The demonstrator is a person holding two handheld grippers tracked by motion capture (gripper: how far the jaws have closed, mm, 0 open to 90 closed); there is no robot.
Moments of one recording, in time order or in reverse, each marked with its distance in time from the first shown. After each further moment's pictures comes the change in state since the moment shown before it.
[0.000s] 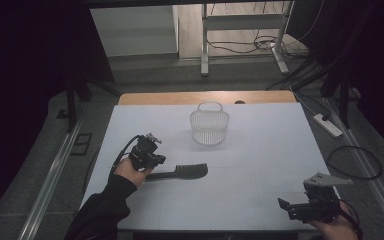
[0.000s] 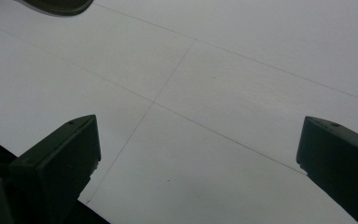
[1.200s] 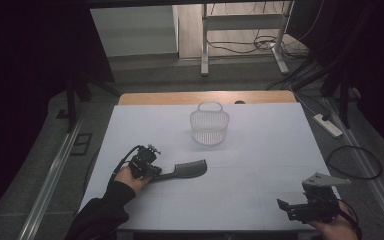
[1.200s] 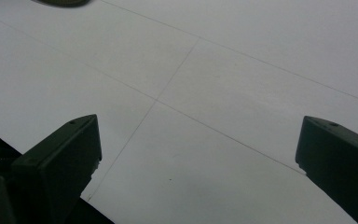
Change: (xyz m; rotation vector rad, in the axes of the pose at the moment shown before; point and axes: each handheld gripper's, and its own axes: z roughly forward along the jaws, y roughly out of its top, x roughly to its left) left arm 0.005 -0.027 0.031 0.138 -0.010 -0.017; right arm 0.002 0.001 0.001 0.010 0.009 -0.020
